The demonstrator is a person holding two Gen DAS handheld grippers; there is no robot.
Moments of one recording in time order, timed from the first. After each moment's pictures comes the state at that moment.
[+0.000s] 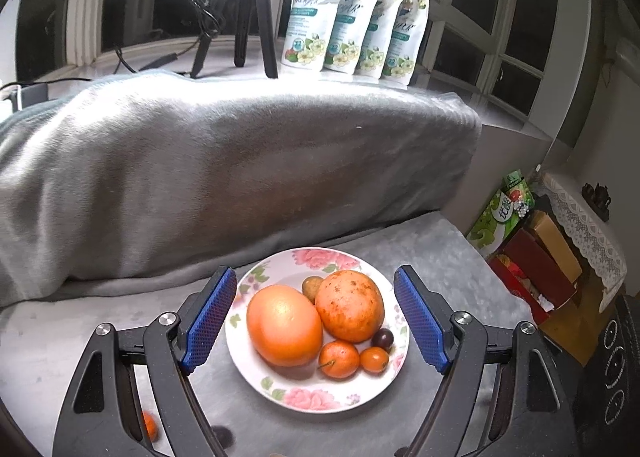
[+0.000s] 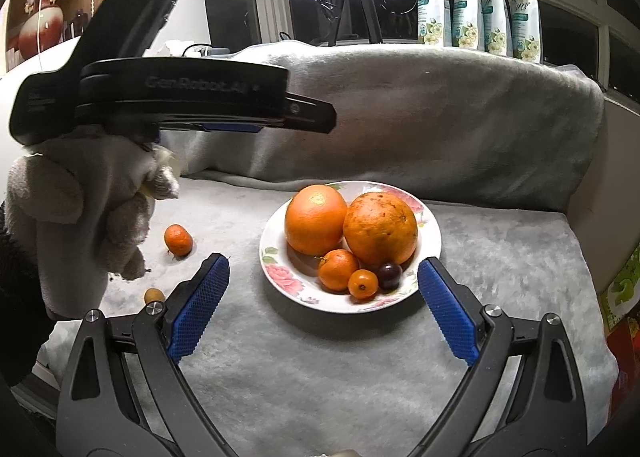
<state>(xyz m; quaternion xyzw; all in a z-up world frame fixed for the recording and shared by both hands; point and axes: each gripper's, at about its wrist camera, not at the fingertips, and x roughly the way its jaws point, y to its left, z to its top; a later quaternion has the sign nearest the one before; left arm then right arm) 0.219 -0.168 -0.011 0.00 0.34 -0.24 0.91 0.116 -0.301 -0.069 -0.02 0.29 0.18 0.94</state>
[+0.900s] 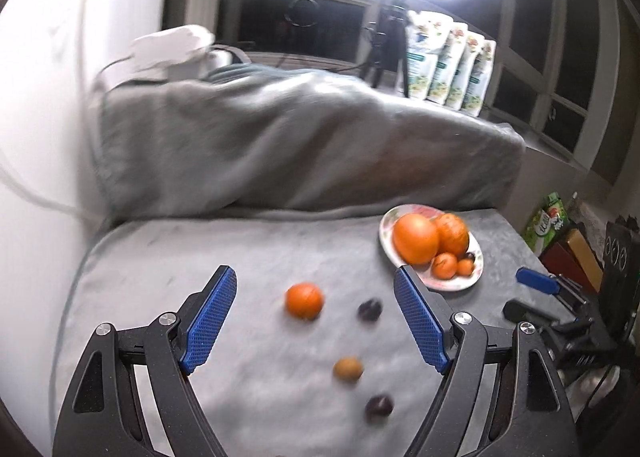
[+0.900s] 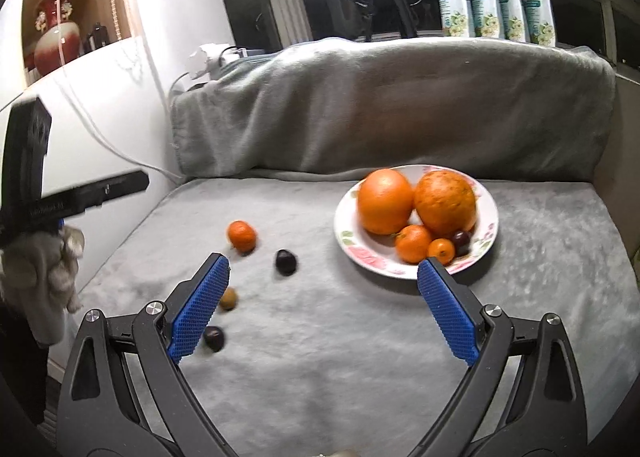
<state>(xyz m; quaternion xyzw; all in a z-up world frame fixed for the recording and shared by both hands) 0.100 0.000 -0.017 -0.04 0.31 -0.11 0.94 0.075 -0.260 -0.066 0.02 0.30 0.22 0.93</state>
